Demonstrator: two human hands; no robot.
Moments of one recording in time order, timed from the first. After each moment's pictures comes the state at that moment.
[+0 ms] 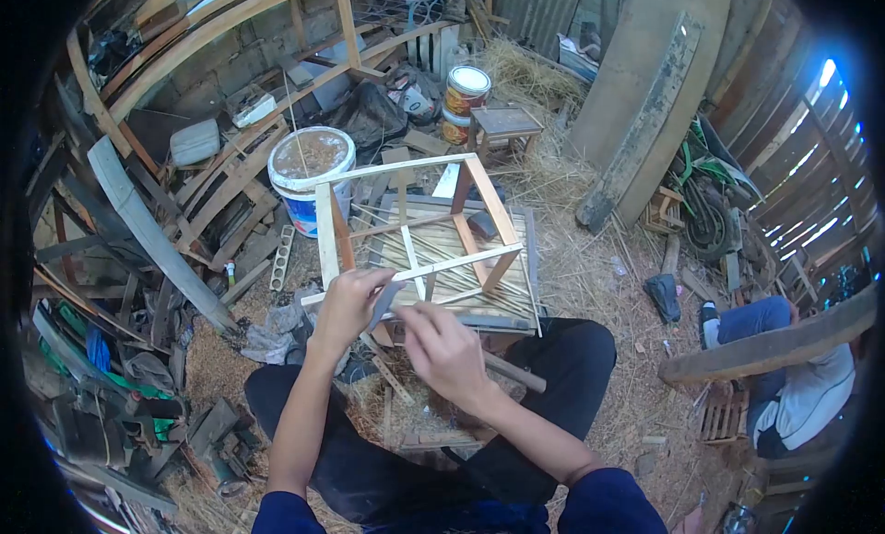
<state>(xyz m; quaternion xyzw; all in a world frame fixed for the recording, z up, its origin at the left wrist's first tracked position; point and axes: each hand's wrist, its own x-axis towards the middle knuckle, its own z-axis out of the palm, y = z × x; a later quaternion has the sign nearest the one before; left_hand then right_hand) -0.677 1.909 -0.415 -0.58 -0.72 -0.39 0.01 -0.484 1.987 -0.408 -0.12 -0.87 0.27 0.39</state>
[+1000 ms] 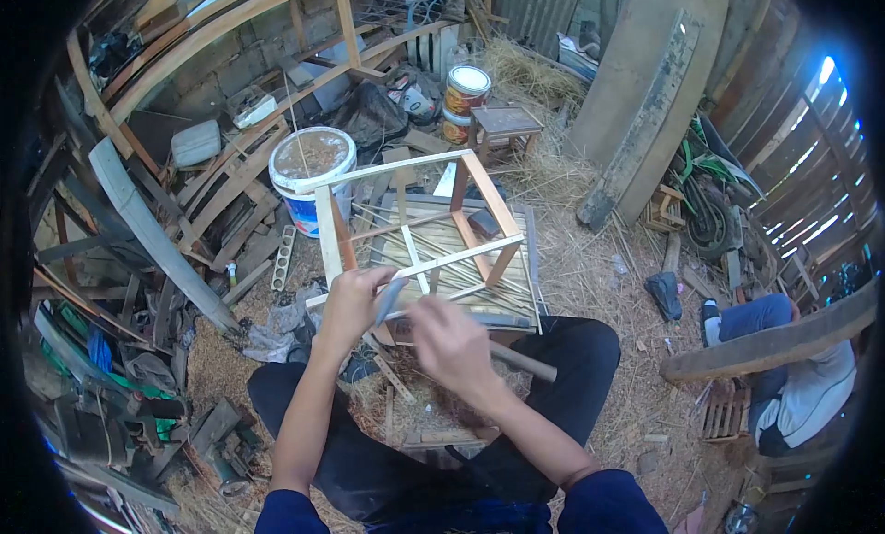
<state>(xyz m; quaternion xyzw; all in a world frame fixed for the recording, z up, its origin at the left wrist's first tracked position) -0.667 1.911 -0.410 -0.53 -0.75 -0.38 -0.01 -0.481 1.996 -0.408 -0.12 -0.89 0.23 0.38</state>
